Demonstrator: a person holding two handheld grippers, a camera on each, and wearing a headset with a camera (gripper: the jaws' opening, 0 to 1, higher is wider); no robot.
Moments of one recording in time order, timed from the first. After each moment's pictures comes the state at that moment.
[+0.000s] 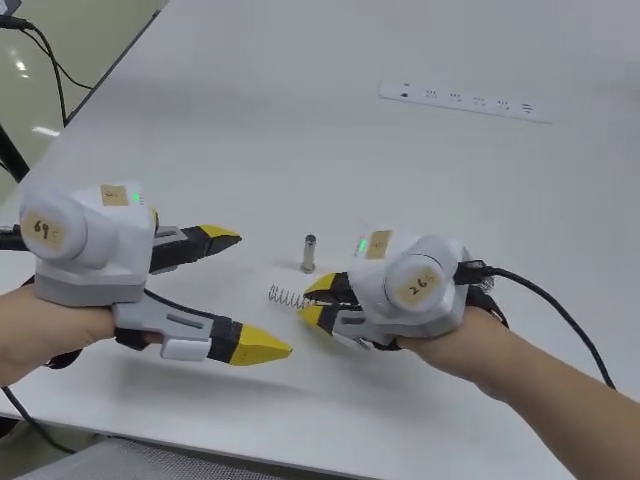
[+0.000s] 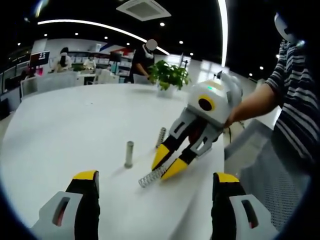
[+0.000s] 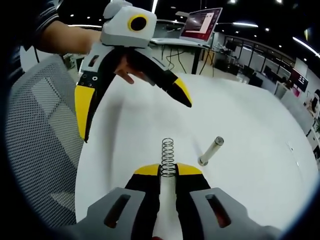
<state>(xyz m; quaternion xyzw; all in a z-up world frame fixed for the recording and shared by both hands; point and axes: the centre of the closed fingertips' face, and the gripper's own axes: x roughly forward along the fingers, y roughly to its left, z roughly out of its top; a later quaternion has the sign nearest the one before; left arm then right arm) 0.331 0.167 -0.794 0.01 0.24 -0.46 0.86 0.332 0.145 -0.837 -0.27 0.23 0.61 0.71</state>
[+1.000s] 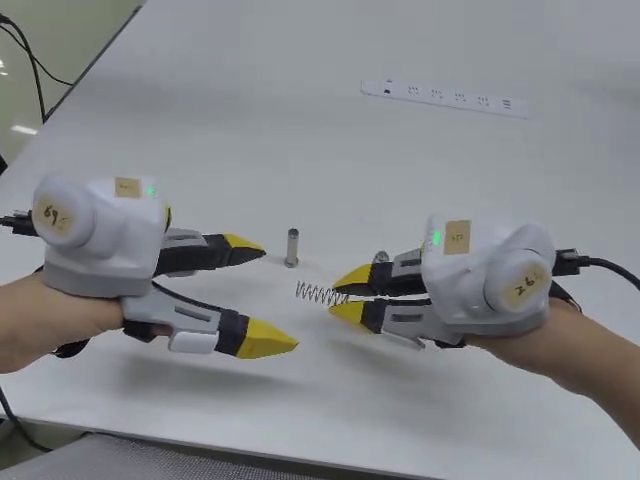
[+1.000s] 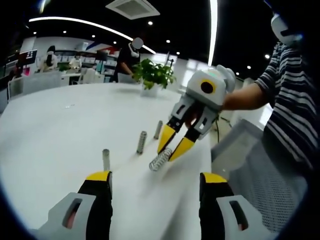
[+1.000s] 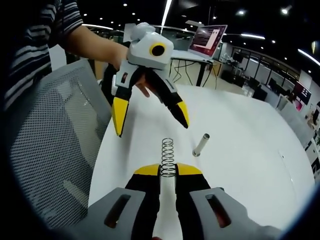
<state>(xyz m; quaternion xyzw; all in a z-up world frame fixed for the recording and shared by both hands) 0.319 0.131 -0.789 0.00 0.24 -0.52 0.82 0.318 0.099 -0.802 -0.28 0.19 0.64 0.69</state>
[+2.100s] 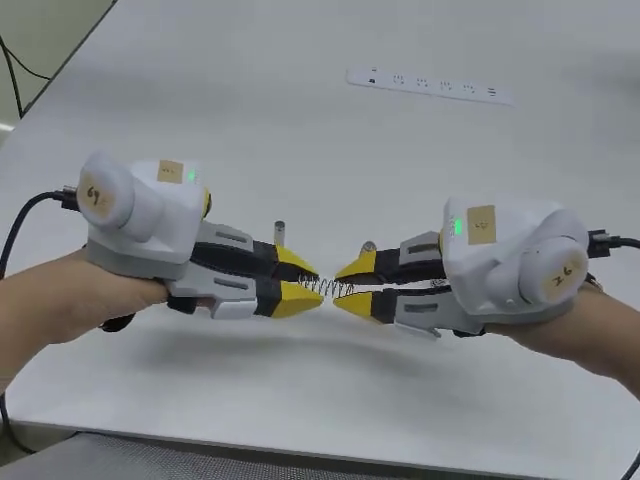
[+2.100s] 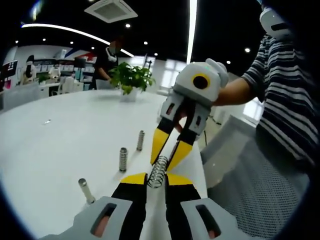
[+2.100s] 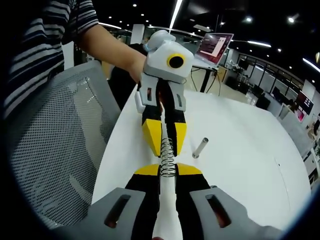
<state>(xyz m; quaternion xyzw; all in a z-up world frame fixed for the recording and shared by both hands) 0.319 0.089 -0.779 0.02 0.20 -0.60 0.78 0.312 0.089 -0.786 -0.29 0.16 0.65 0.68</state>
